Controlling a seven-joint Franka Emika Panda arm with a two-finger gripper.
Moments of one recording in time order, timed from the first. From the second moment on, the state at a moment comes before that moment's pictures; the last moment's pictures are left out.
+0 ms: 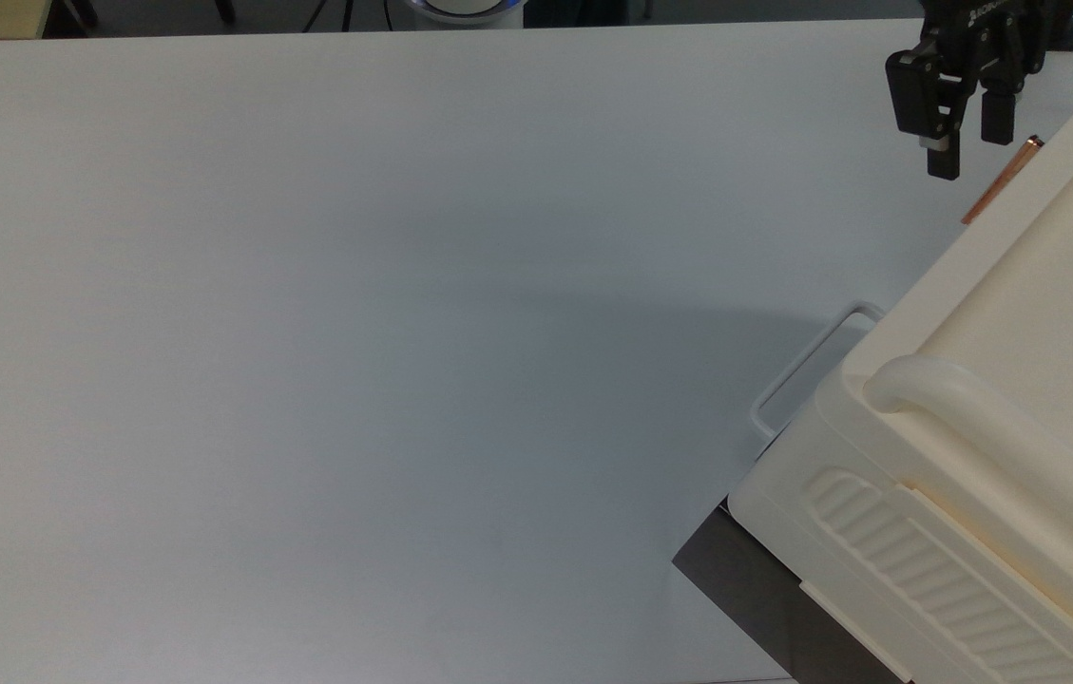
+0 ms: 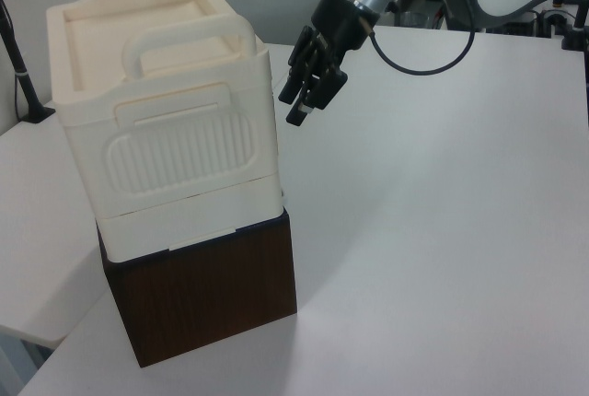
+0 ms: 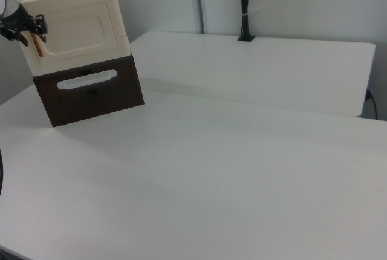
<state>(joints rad) 0.73 0.32 -0.18 -1.36 0.05 2.27 -0.11</state>
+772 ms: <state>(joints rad) 0.75 0.33 -0.19 -1.34 0.05 2.31 -0.11</state>
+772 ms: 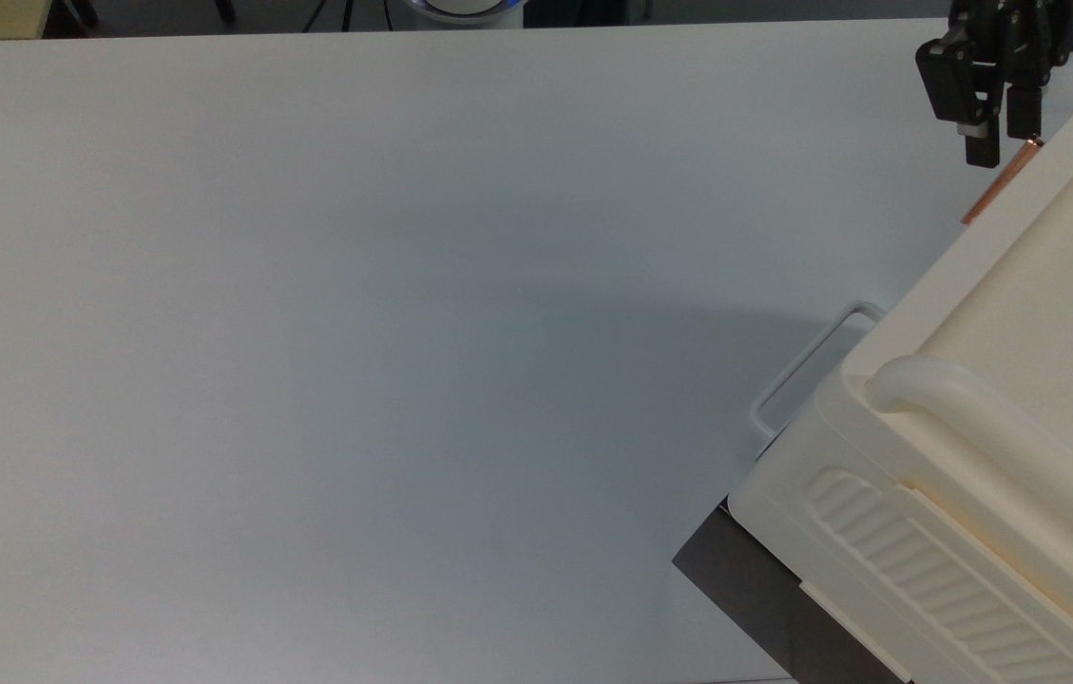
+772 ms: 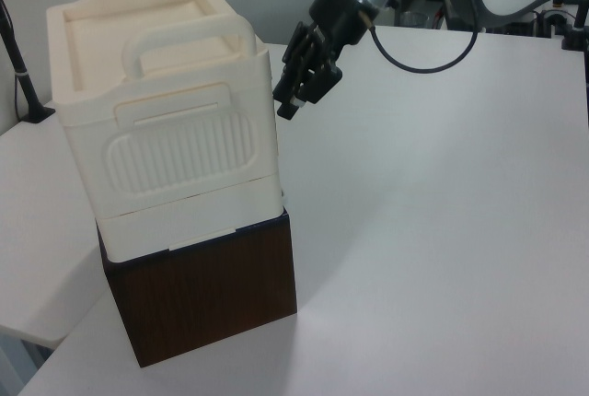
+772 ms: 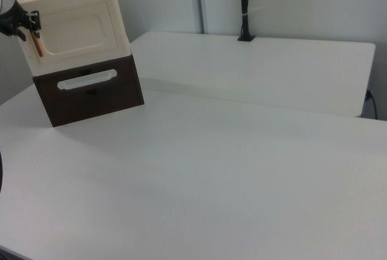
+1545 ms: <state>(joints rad) 0.77 0.35 -0.19 -1.34 0.01 2.34 -0.03</state>
